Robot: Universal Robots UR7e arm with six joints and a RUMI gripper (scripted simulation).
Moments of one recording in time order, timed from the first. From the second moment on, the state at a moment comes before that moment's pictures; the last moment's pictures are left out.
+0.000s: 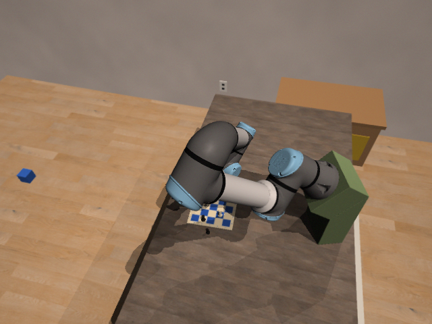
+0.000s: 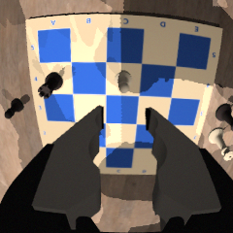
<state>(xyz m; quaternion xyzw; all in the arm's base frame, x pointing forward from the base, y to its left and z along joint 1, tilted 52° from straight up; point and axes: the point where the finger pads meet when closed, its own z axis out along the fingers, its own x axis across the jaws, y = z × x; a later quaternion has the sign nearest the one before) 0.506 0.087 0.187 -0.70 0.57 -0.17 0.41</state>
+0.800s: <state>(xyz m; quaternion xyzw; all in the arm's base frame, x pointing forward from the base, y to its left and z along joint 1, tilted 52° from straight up) 0.485 0.076 0.205 -0.70 0.57 -0.17 0.41</state>
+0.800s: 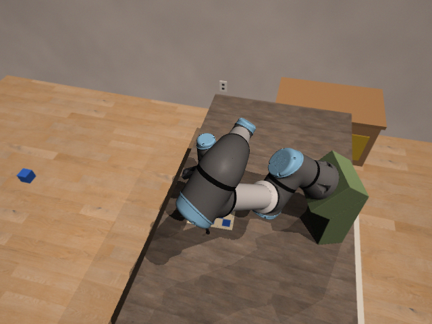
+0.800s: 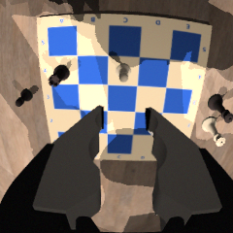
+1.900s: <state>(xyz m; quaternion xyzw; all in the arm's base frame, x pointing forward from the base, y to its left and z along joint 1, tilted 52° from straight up) 0.484 0.076 0.205 -0.69 0.57 -0.16 0.41</state>
